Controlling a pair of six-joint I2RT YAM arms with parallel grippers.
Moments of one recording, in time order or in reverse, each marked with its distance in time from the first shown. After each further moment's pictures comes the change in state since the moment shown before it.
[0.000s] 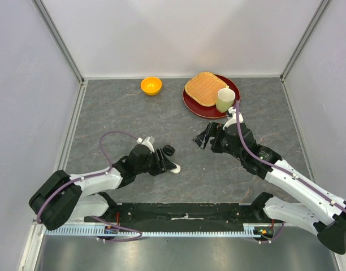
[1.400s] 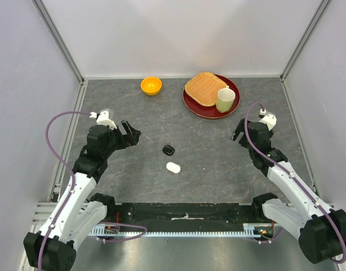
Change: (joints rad) left arm 0.493 -0.432 0.307 -0.554 -0.137 0.555; right arm -0.436 -0.005 -0.171 0.044 0.220 -0.217
